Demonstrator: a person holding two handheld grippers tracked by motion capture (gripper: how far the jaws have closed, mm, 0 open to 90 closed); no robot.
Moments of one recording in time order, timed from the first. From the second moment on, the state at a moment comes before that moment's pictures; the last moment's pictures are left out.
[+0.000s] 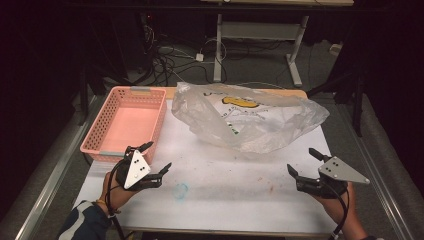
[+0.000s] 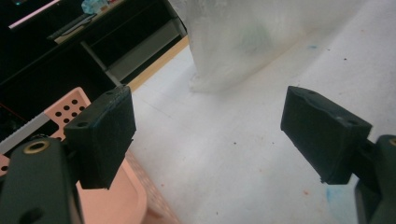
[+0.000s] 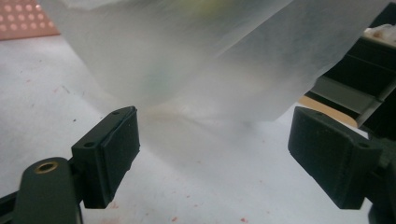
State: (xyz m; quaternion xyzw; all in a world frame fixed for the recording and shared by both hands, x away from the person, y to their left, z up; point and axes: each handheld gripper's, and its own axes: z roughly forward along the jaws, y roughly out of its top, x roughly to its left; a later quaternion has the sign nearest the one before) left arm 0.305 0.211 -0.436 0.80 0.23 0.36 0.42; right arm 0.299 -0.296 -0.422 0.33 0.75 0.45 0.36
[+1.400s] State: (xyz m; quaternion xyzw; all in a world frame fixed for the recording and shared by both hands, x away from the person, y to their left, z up) left arm 0.271 0.230 -0.468 0.84 0.24 0.31 0.37; right arm 0.266 -0.271 -0.464 0.30 0.79 0.43 0.32
